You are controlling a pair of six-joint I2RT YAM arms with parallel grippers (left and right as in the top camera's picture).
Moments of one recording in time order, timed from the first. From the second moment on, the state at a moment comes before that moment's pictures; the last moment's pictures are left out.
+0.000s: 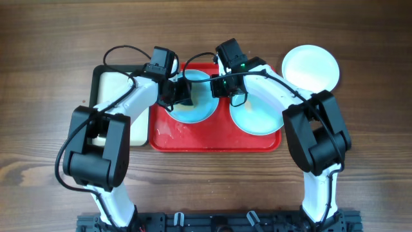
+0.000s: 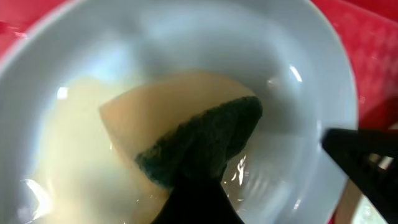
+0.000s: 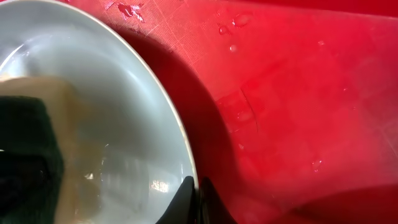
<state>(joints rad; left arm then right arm) -0.27 1.94 1.19 -0.47 0.31 -0.46 0.48 2.13 1.48 -0.56 -0.19 0.34</state>
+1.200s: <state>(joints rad) -0.21 1.64 1.15 -0.58 0.28 -0.47 0.48 2.13 1.48 -0.56 -0.19 0.34</state>
